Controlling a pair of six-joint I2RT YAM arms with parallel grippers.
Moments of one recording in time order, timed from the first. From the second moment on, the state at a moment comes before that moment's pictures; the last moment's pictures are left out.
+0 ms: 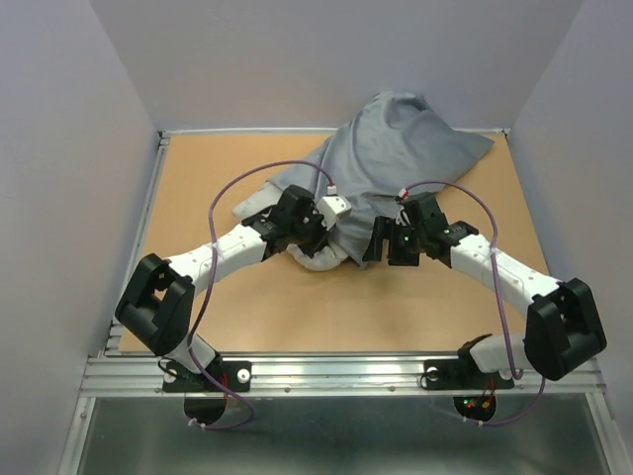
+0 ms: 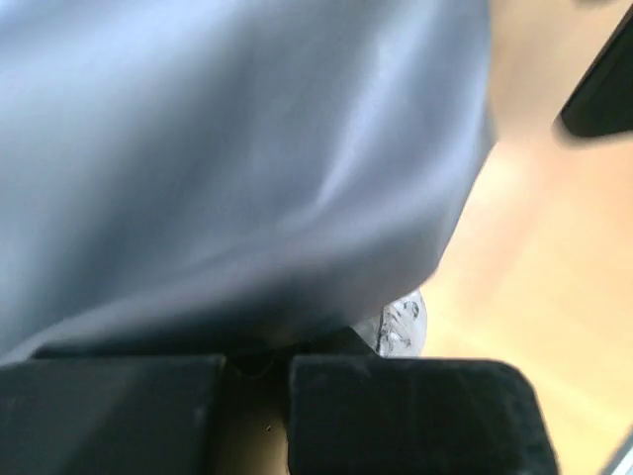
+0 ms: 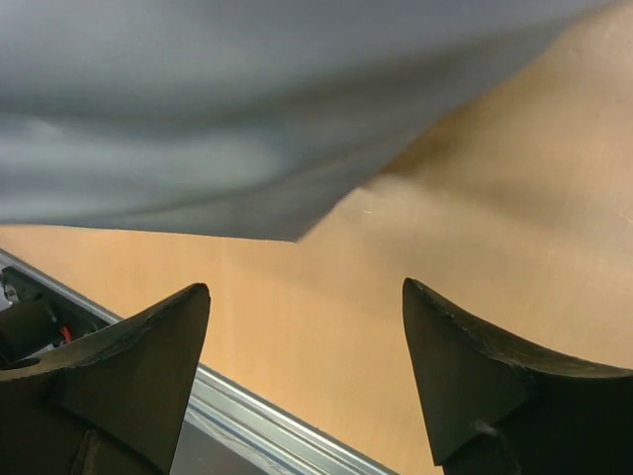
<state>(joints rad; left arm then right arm) -0.70 1.53 0.99 -0.25 0.22 0.23 0.48 1.33 0.89 -0.45 -0.28 0.57</state>
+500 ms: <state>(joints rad) -0.63 1.55 1.08 -0.25 0.47 0.02 0.47 1.52 0.82 -0.20 -0.22 0.54</state>
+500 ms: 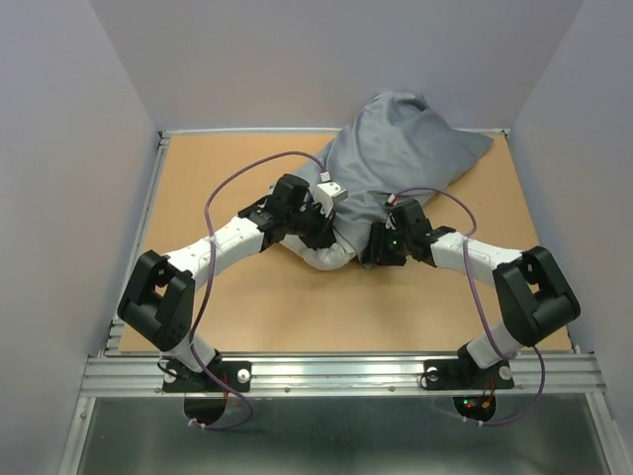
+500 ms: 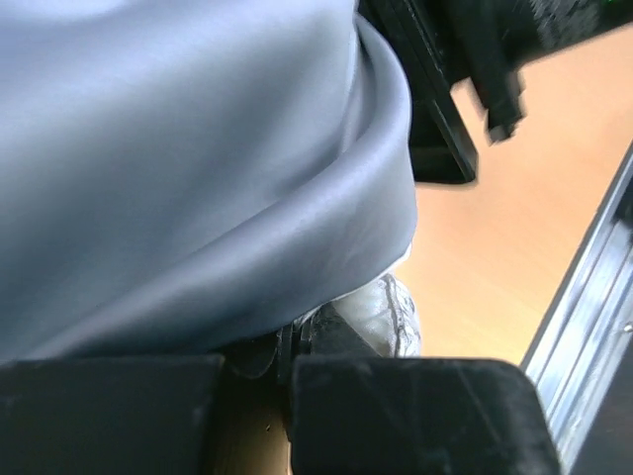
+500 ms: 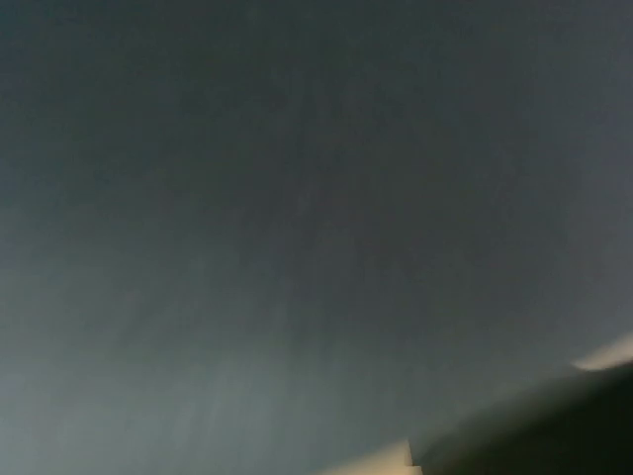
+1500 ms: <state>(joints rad) -0.51 1.53 1.36 0.20 0.55 -0.70 0.47 1.45 1.82 -0.21 -0.62 0.57</state>
